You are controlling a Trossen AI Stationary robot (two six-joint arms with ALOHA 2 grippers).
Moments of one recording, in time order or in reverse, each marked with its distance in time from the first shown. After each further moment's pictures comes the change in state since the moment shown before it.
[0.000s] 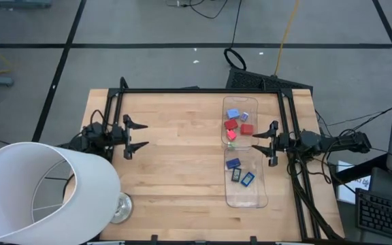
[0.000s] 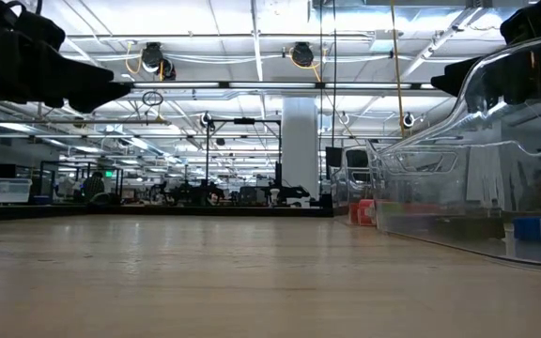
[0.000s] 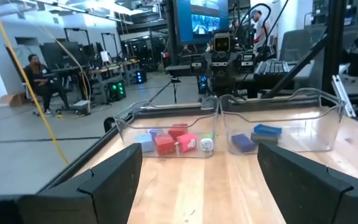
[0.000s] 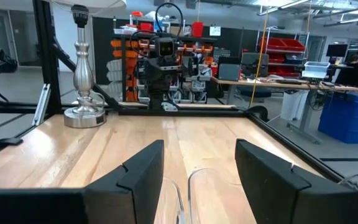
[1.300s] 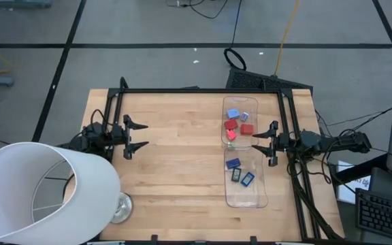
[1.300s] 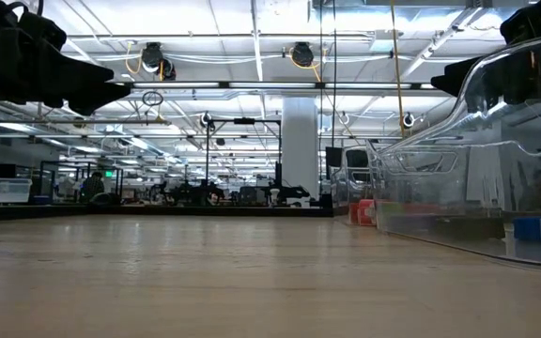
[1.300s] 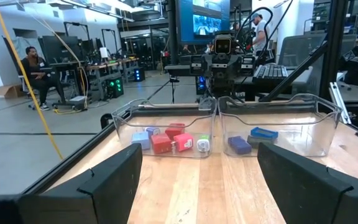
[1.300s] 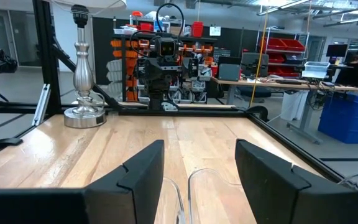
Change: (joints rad) left arm 0.000 0.000 0.000 -0.001 0.000 -0.052; right arm 0.000 0.000 0.000 0.000 0.000 0.000
